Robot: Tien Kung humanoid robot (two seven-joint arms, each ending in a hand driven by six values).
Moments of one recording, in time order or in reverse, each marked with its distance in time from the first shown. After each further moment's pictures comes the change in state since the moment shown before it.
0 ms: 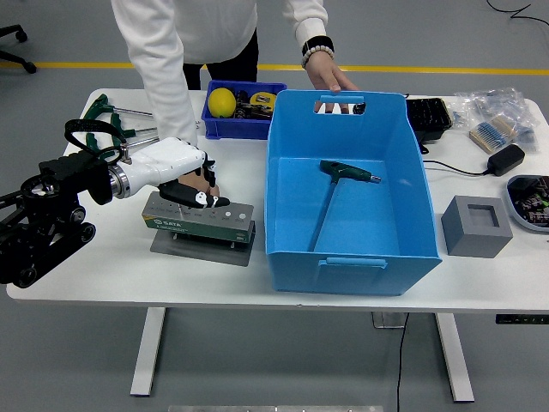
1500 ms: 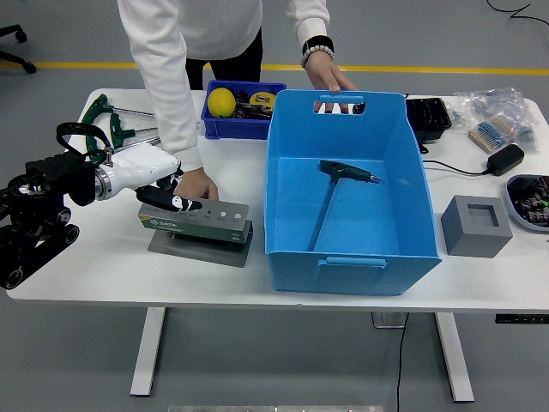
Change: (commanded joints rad) left arm 0.003 0.024 0.003 0.039 0.075 -0.058 0.069; right arm 0.003 -0.005 0.003 0.000 -0.001 0.000 -0.001
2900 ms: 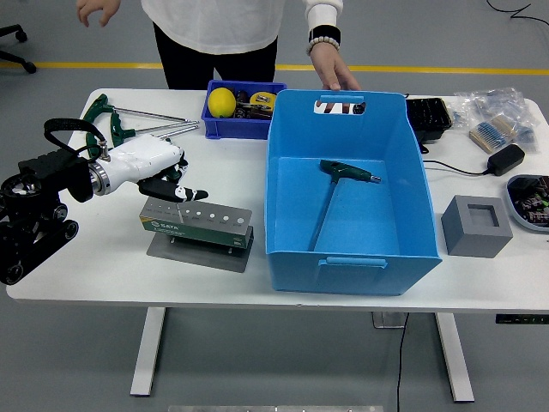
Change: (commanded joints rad) left arm 0.005 0.001 -0.033 0.012 -0.085 0.087 -0.089; right arm -0.003 0.000 0.002 0.001 0.000 -0.001 0.000
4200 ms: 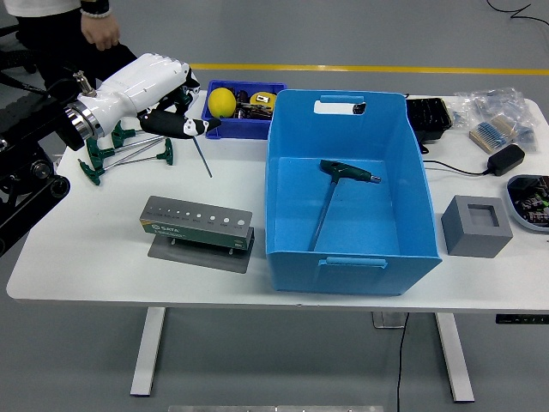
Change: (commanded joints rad) left arm 0.009 0.036 -0.274 -0.315 -0.071 0.005 0.025; right arm 0.001 -0.002 -0.003 -0.001 0.004 0.001 0.000
